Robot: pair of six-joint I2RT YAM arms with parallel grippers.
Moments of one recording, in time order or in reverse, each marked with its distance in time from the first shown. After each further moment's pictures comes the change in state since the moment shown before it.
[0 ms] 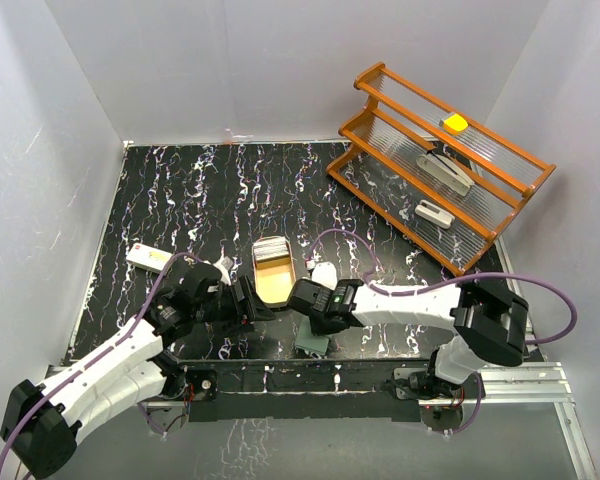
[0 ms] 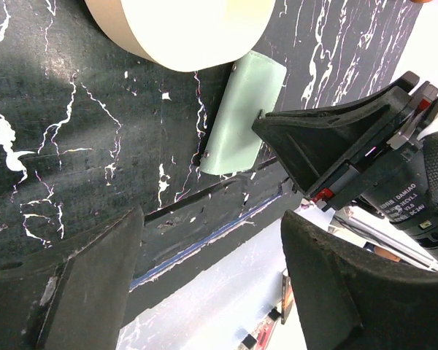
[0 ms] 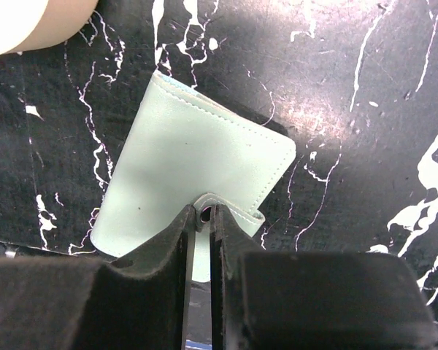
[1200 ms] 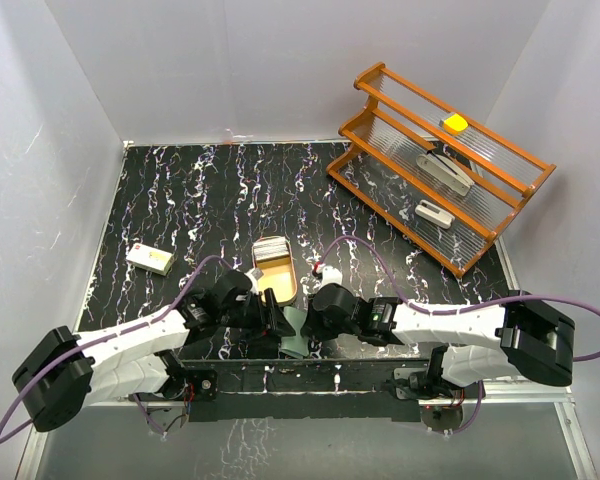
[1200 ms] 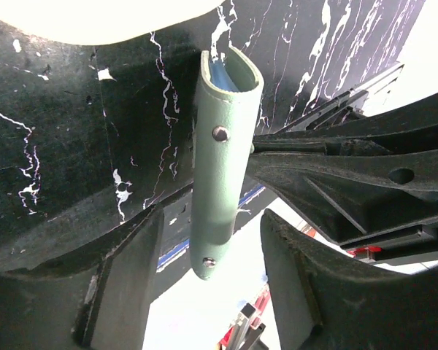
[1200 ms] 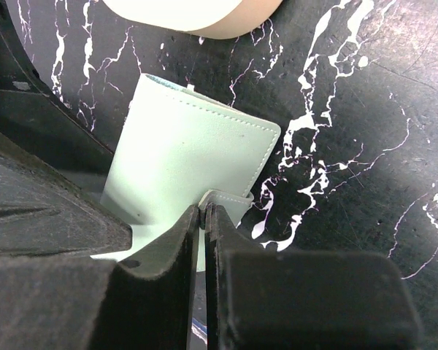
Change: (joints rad) left arm -0.196 0.271 -0.043 0.312 0.021 -0.117; right arm -0.001 -0.286 -0.335 0.545 -0.177 -0.090
